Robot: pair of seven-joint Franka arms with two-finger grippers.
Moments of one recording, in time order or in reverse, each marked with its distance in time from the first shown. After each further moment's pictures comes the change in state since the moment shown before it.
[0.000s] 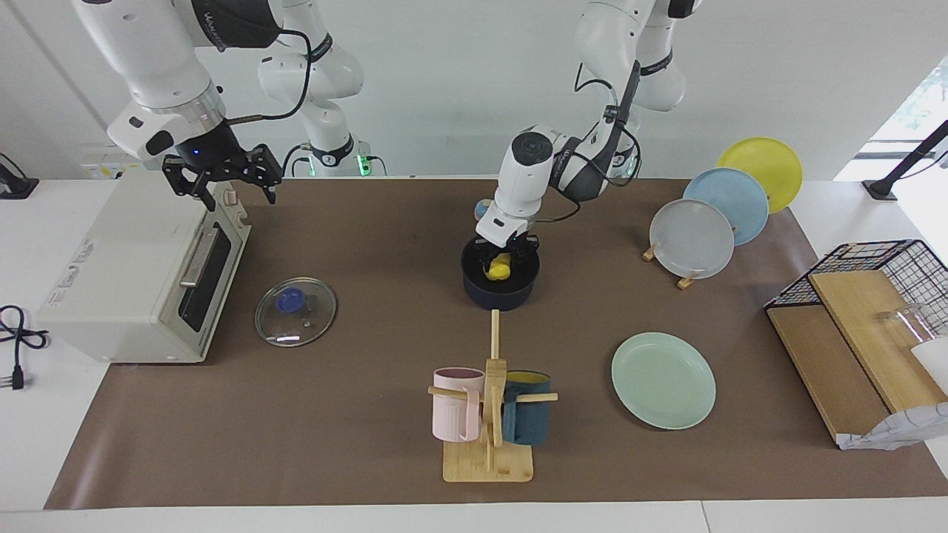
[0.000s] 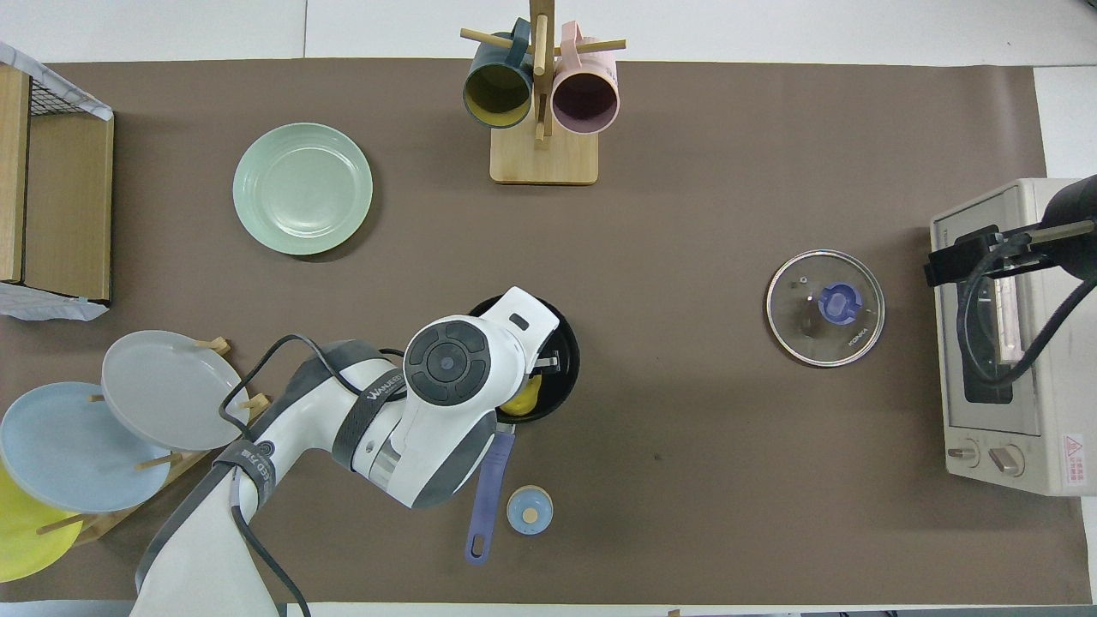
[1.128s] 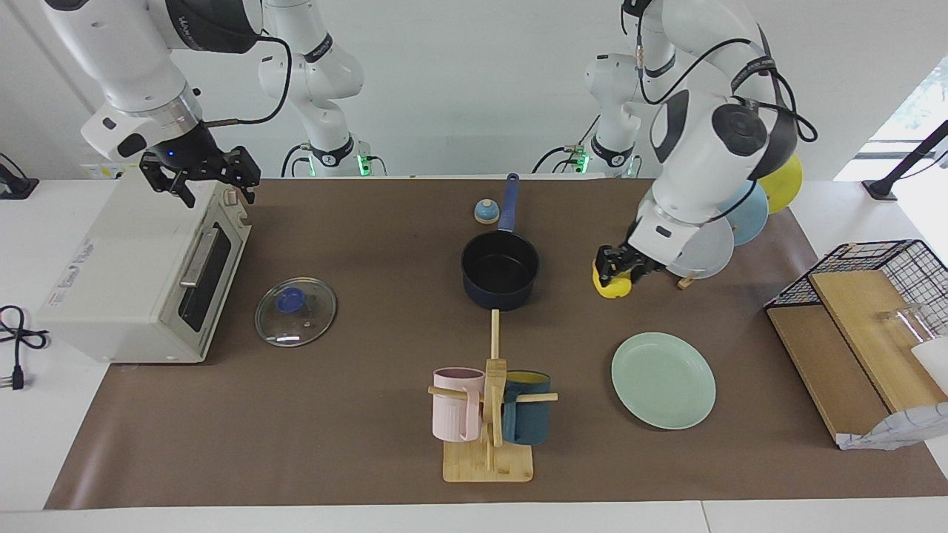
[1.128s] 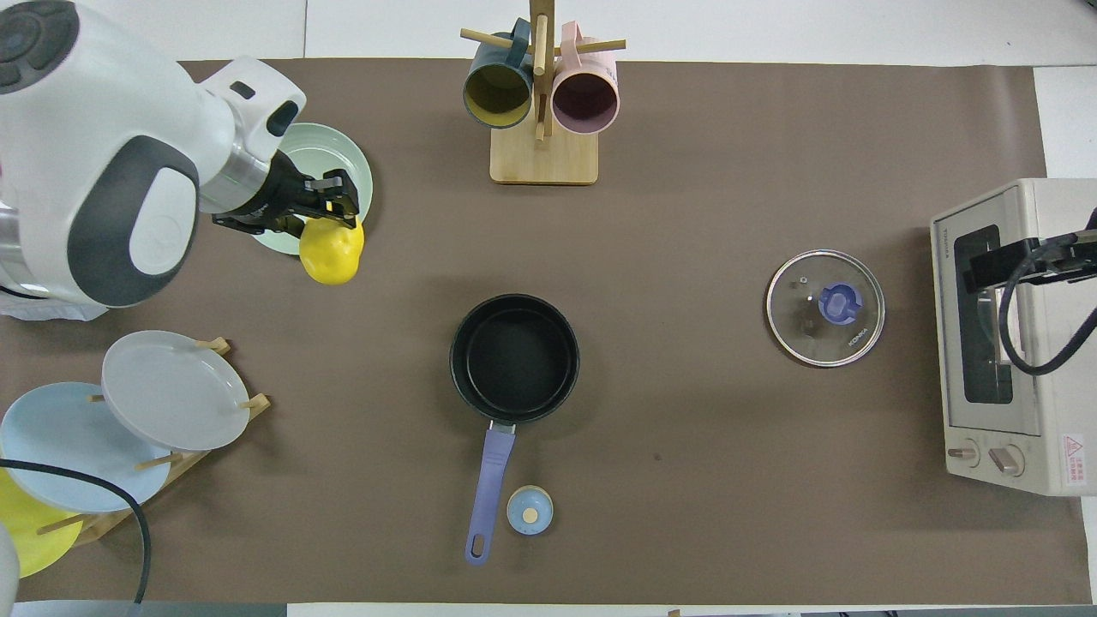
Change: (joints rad) left arm 0.458 0.072 0.021 0.558 -0.040 -0.555 0.418; right arm -0.029 -0.001 -0.019 -0.004 -0.023 -0.022 0.000
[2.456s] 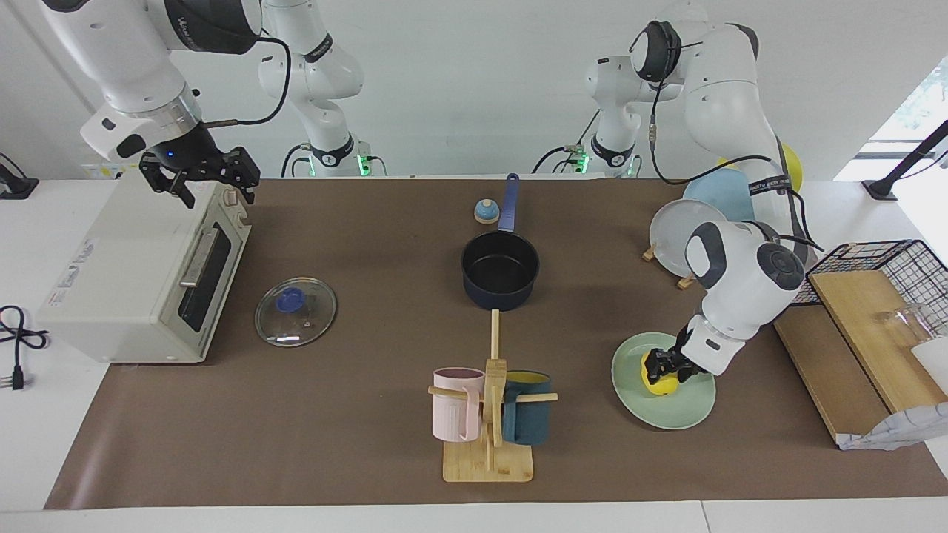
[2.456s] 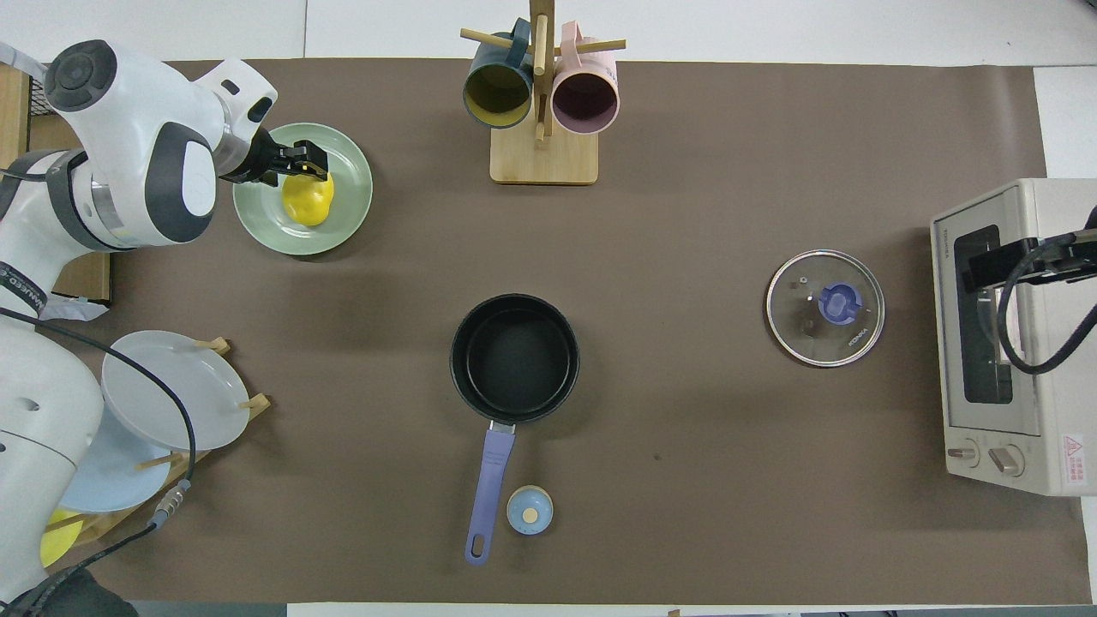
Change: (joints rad) left arm 0.128 0.320 -0.011 0.066 -0.001 0.356 0.229; right arm 0.000 0.002 0.003 0.000 0.002 0.000 0.000
